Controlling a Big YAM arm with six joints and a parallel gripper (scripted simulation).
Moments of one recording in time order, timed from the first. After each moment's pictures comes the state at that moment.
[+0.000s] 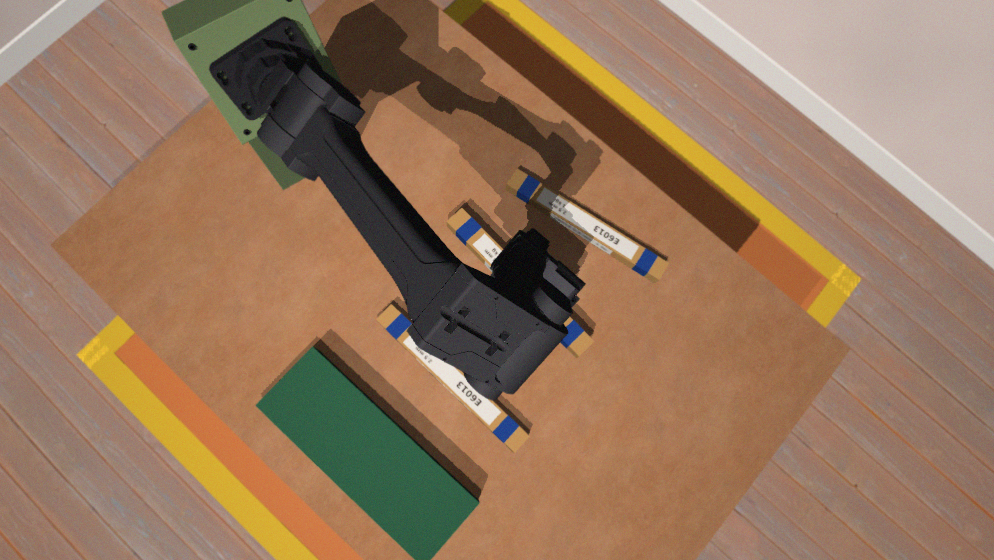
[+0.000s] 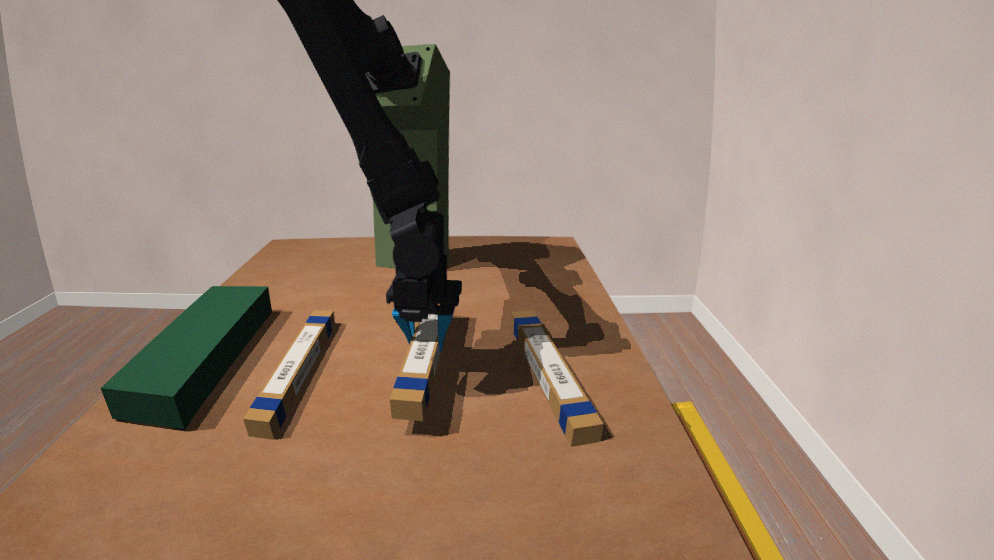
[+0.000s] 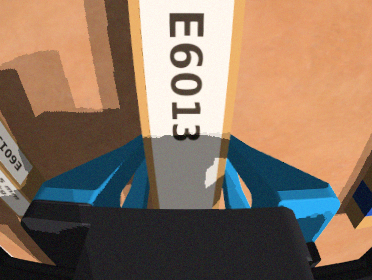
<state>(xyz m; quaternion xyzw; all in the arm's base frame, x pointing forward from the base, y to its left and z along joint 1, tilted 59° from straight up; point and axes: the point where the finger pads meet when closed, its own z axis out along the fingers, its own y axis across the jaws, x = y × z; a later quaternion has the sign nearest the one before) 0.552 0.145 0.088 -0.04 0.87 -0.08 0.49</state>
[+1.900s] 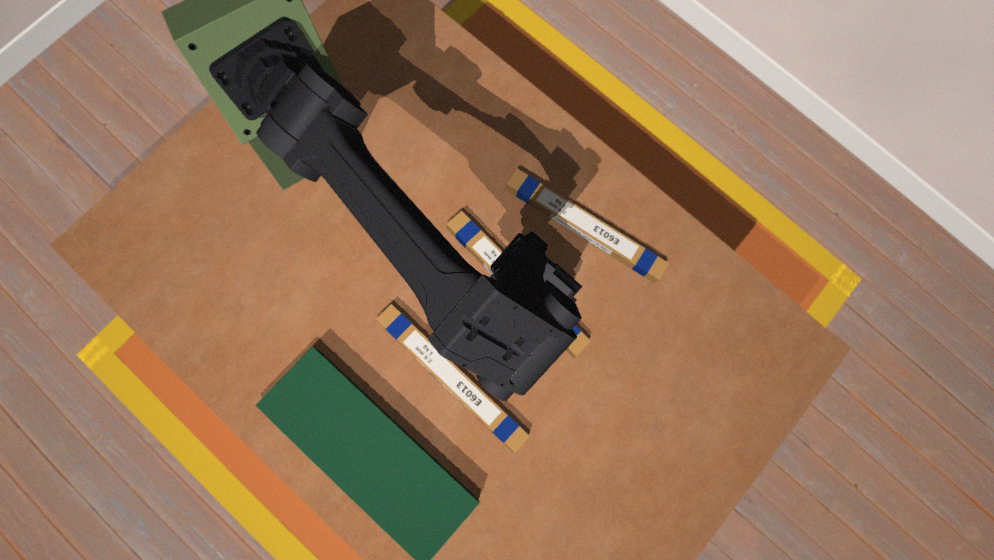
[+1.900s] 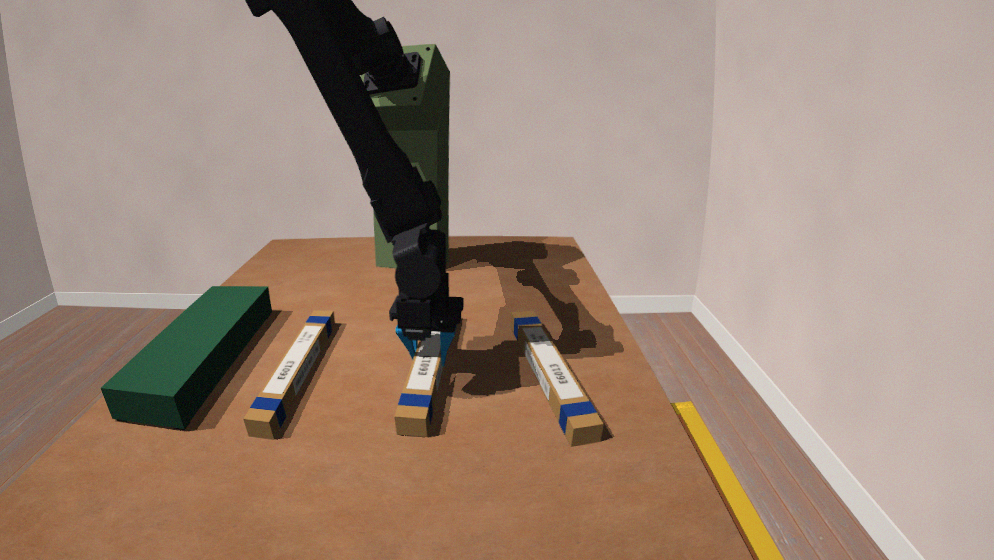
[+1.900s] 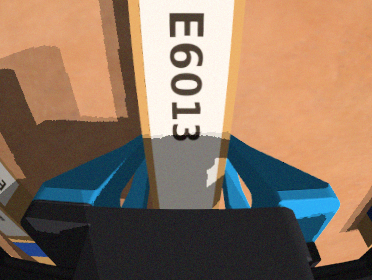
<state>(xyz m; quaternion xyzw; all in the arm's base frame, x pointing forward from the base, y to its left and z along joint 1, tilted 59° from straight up) 0.574 0.145 0.071 -0.04 0.87 -0.08 0.48</state>
